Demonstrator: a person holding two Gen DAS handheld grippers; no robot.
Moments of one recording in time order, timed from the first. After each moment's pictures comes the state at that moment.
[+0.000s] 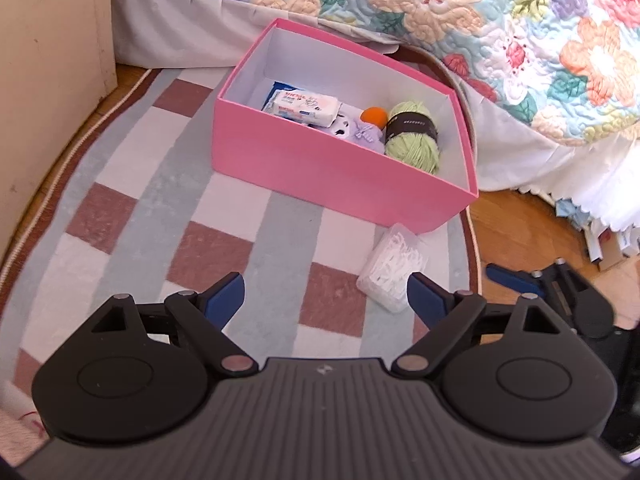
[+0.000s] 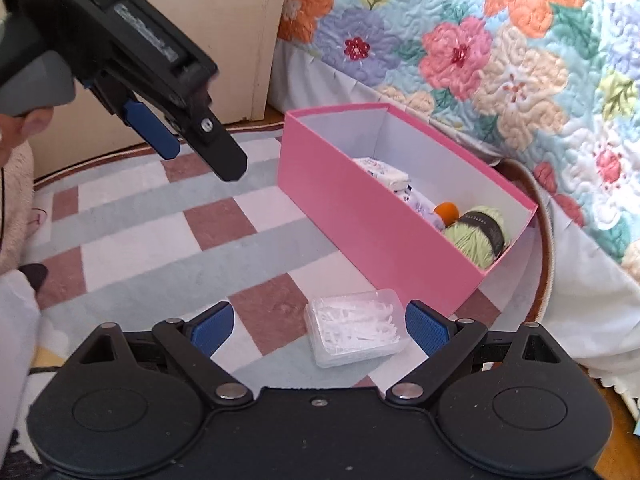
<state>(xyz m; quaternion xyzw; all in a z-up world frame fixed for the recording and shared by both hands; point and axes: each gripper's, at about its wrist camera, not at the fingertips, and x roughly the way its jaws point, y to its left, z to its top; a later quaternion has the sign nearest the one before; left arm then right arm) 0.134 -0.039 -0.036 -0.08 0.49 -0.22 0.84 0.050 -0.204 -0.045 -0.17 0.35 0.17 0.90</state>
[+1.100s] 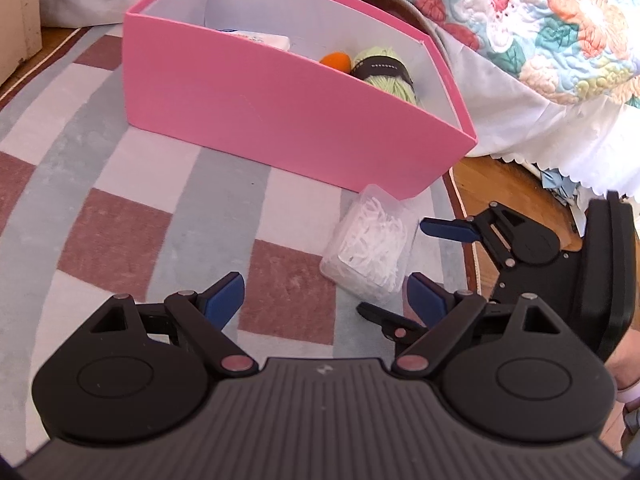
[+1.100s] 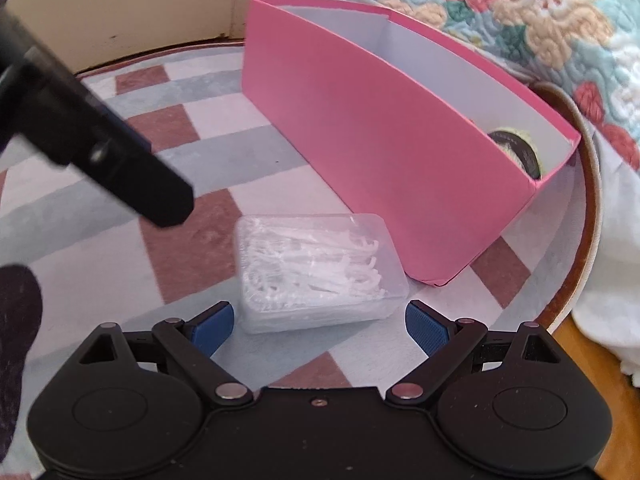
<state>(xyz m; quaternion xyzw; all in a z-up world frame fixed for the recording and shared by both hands) 0.146 -0.088 -0.121 -0.09 0.49 -0.28 0.82 0.110 -0.238 -0.128 -0.19 0.42 0.18 0.87</state>
